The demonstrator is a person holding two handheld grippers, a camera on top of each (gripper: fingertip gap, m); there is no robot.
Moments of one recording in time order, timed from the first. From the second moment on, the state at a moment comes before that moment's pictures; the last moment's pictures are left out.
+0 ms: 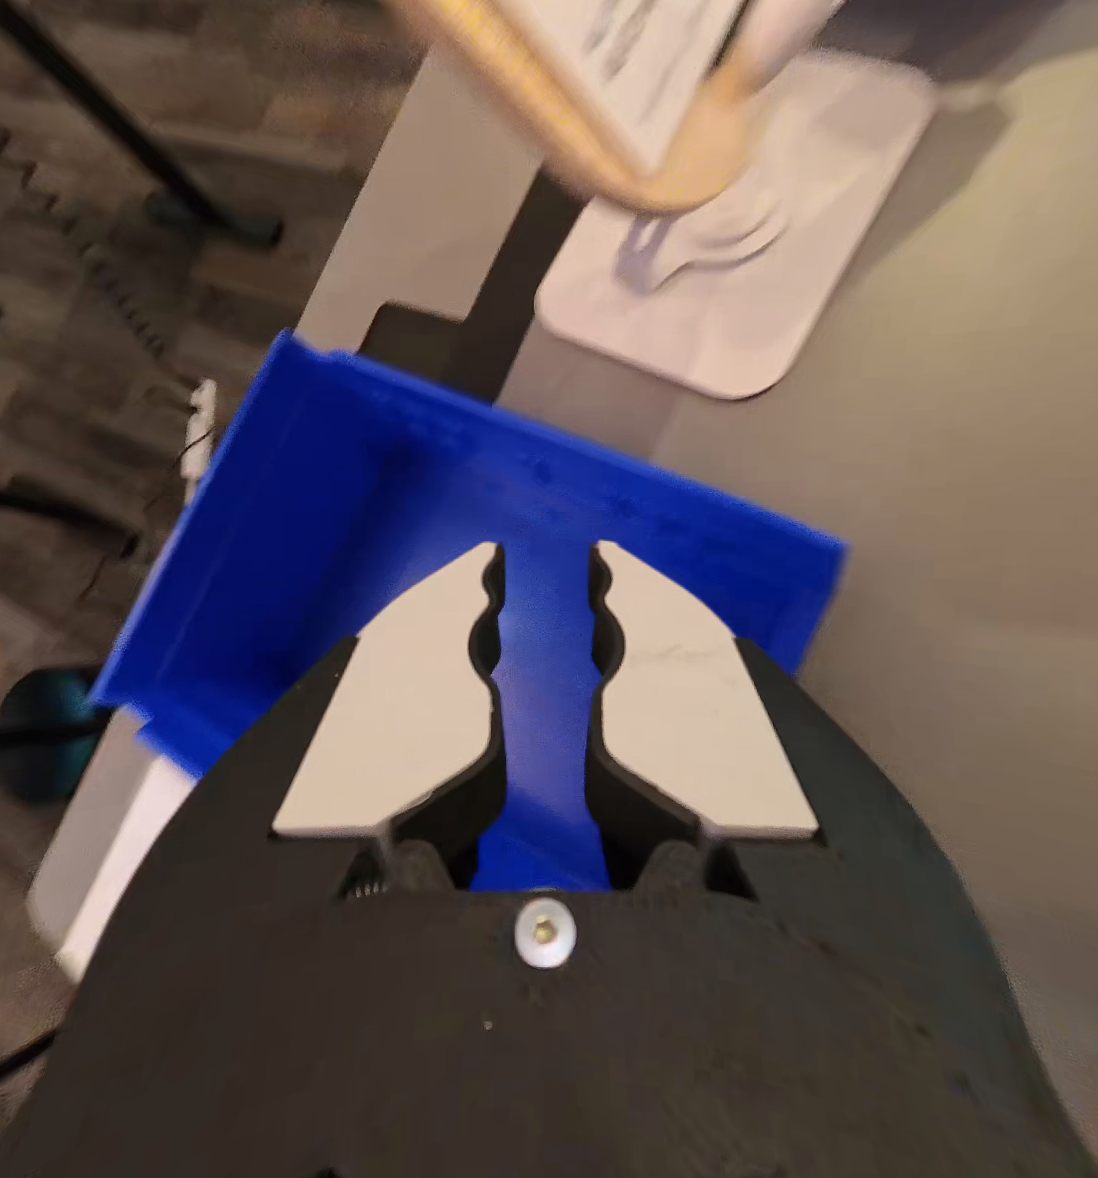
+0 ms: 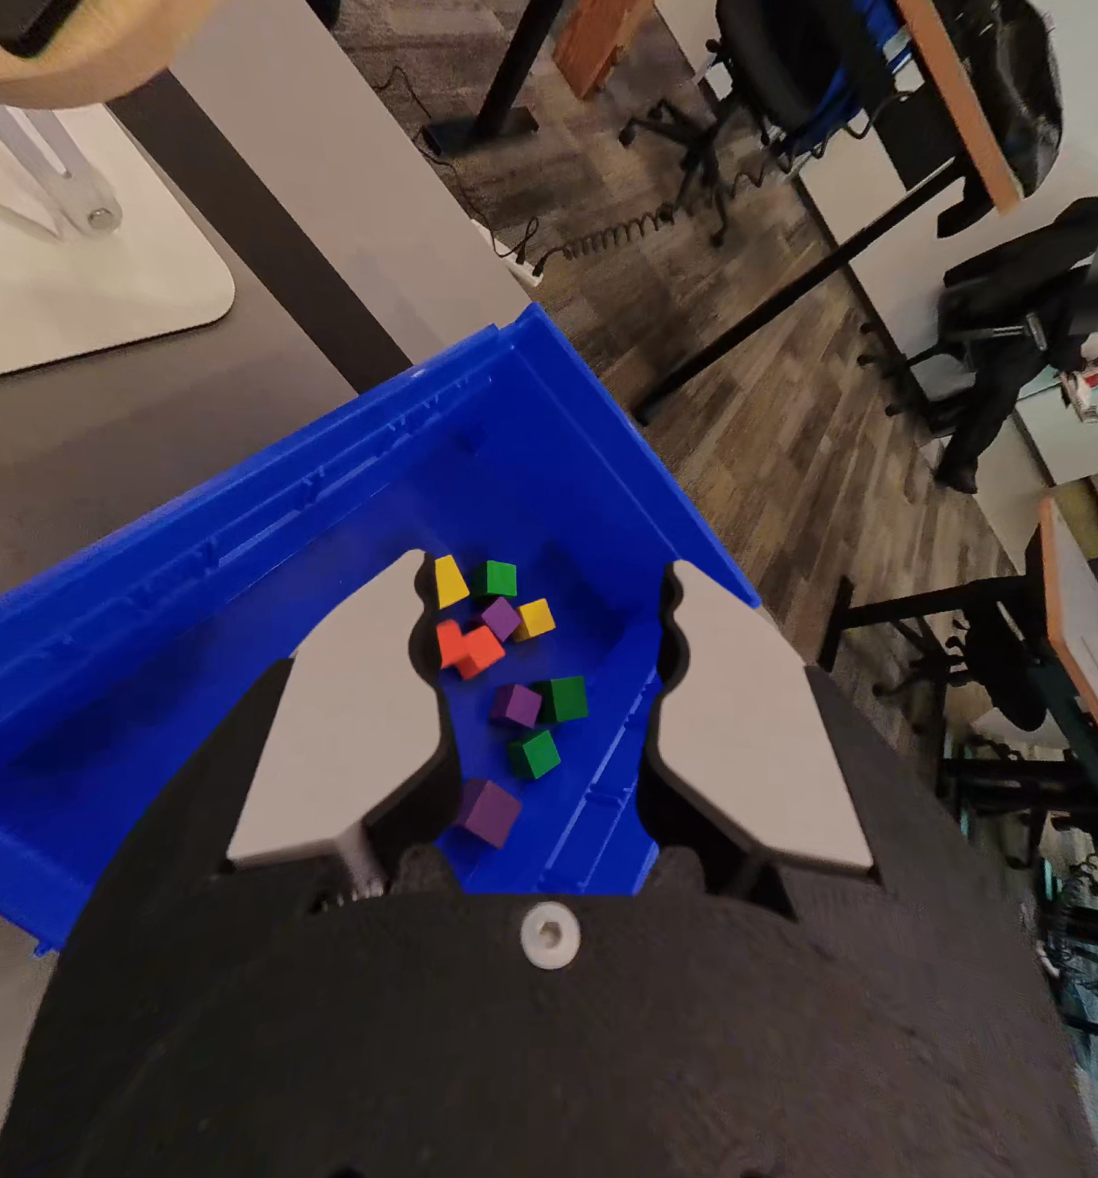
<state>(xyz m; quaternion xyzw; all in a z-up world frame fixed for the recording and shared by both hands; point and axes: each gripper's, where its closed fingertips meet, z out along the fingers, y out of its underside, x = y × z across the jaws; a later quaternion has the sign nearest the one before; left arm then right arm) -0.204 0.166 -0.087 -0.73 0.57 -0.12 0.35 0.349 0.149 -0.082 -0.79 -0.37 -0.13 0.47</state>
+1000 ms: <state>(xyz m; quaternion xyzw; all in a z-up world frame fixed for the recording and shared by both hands) -0.330 0.293 -0.235 -0.66 0.70 0.24 -0.10 0.296 0.146 -0.076 -0.75 -0.45 -0.12 0.48</state>
